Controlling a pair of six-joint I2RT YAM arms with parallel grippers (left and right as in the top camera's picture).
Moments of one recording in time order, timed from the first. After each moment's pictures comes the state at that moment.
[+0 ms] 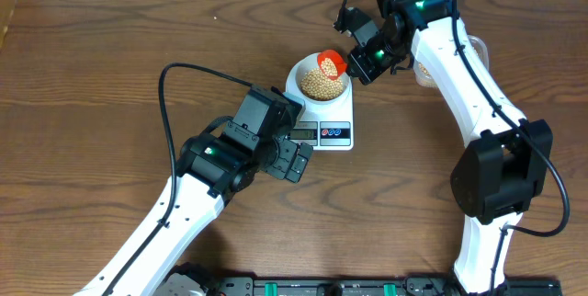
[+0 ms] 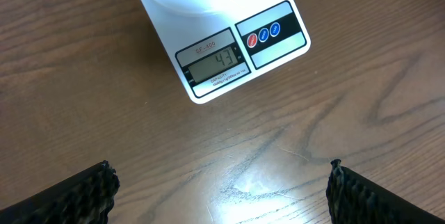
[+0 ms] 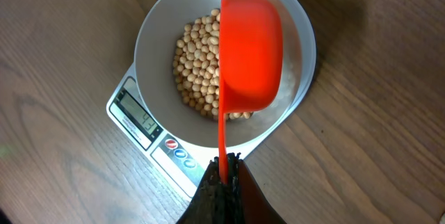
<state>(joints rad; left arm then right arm) -0.56 1.25 1.07 -0.86 0.04 -0.07 0.32 2.09 1.94 -1.15 -0.38 -0.36</state>
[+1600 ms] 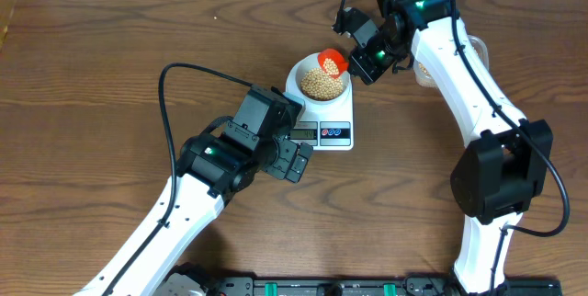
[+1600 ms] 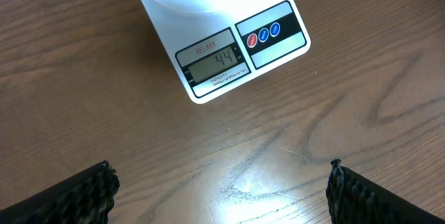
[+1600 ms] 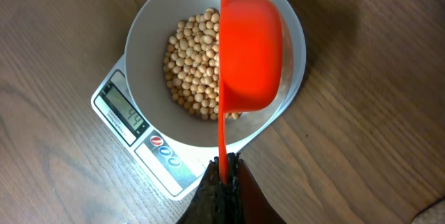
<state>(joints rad) -0.56 1.25 1.07 -0.86 0.04 -0.07 0.32 2.09 1.95 -1.14 -0.36 -0.43</state>
